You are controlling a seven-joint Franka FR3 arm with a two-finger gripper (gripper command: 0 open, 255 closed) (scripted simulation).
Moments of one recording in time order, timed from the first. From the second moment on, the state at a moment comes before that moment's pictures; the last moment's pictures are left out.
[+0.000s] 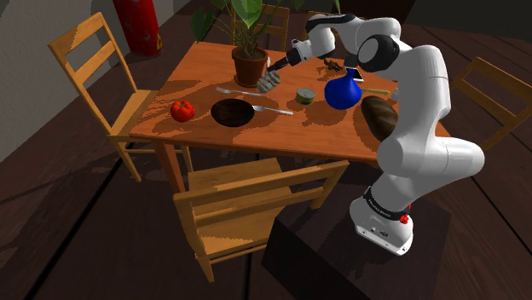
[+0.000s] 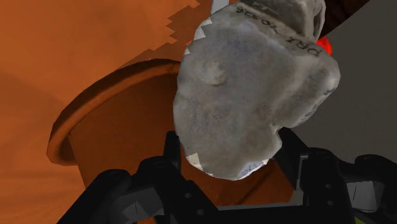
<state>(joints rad) -0.81 0.97 0.33 -1.12 0.86 1.85 -1.31</state>
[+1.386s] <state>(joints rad) -0.81 0.61 0.40 -1.56 0.98 2.00 -1.33</state>
